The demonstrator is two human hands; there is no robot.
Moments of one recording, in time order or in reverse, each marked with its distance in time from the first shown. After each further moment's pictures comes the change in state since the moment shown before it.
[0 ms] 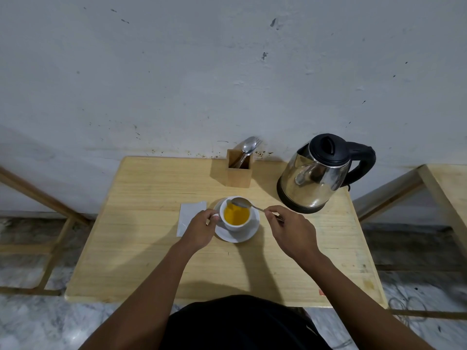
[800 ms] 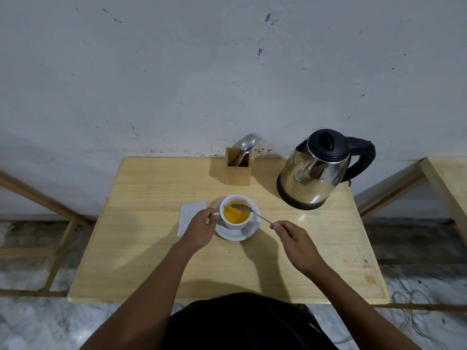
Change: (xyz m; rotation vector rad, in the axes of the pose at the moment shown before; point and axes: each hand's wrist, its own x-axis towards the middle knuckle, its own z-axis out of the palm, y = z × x) left_hand -0.001 0.001 -0.001 0.003 -0.010 0.000; right_hand -0.023 0.028 0.009 0.500 -0.215 0.126
